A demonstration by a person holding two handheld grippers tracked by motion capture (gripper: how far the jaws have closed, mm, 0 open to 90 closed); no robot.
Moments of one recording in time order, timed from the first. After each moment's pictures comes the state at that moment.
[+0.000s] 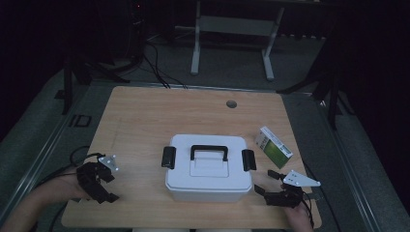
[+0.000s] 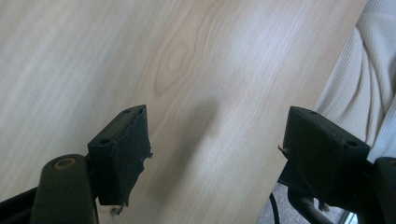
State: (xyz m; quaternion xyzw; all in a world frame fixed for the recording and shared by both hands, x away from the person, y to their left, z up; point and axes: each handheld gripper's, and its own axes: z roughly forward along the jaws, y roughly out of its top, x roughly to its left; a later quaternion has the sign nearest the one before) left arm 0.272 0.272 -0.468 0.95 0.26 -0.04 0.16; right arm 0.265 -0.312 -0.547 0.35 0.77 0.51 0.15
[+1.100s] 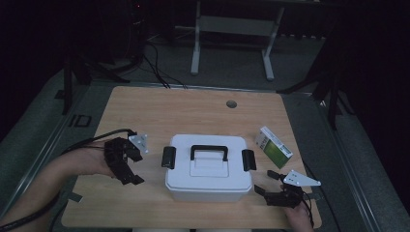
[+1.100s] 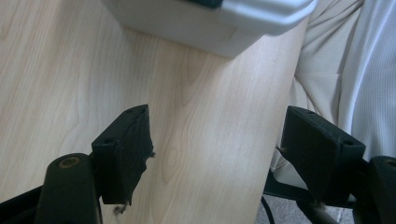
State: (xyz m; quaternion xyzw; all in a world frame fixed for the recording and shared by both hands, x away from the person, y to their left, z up) left arm 0.294 0.184 -0.378 0.98 0.14 -0.02 0.16; right arm 0.265 -0.313 -0.548 0.35 0.77 0.51 0.14
